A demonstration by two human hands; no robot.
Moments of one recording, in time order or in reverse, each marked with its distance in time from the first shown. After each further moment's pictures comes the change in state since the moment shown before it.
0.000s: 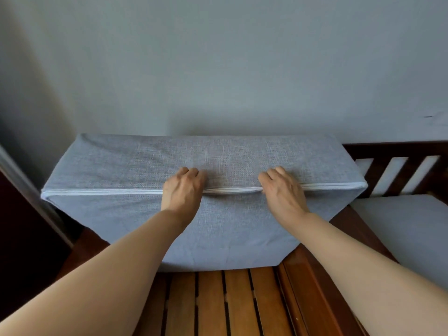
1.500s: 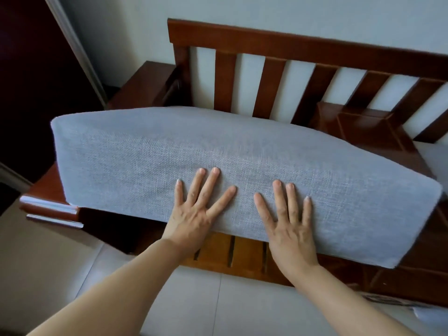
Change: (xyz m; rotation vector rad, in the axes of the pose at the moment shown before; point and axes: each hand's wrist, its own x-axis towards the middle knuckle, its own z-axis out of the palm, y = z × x) left_hand -0.369 0.101 0.084 0.121 -0.212 0.027; right_hand -0.359 -0.094 0.067 -0.051 -0.231 -0.188
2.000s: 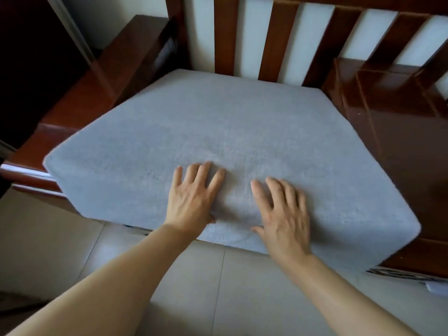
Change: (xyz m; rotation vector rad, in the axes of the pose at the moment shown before) left_hand -0.011 0.026 0.023 -0.056 -0.273 -0.119; right_hand -0.024 -0.018 0.025 0.225 -0.186 0.077
